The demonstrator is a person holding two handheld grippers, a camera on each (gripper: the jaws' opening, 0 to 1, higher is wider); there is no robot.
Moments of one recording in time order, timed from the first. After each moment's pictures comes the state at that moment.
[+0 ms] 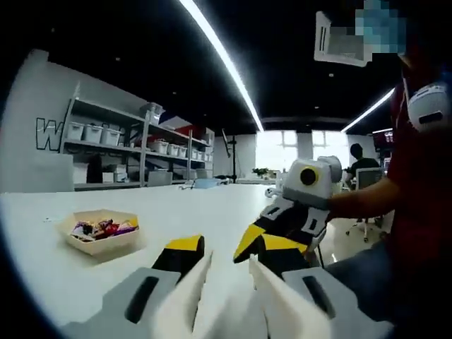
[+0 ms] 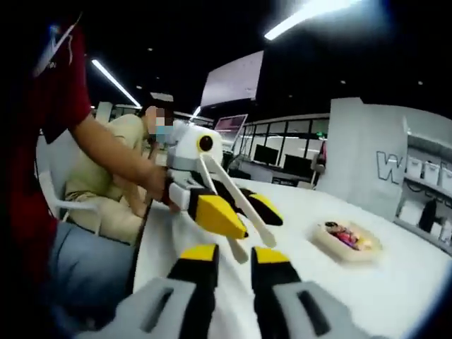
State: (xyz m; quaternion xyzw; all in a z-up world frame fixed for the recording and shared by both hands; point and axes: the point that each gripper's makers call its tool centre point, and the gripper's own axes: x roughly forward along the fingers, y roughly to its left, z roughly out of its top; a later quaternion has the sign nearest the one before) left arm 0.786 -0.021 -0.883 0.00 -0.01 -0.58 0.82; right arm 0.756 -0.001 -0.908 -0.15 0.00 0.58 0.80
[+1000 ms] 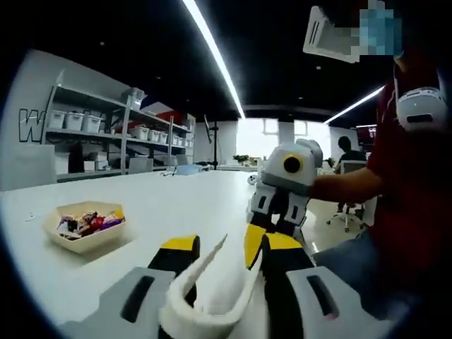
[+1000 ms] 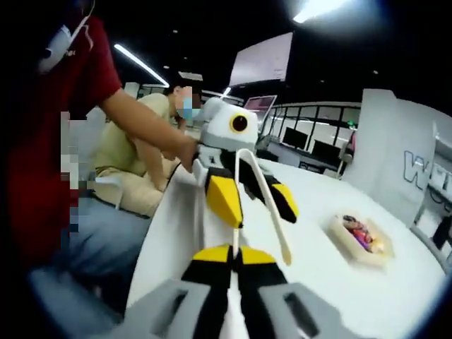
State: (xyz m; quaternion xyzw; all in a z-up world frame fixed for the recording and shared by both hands) left arm 0.786 -0.023 -0.890 0.01 0.04 -0.62 0.78; right arm 0.756 -0.010 -0.927 -0.21 0.05 0.62 0.75
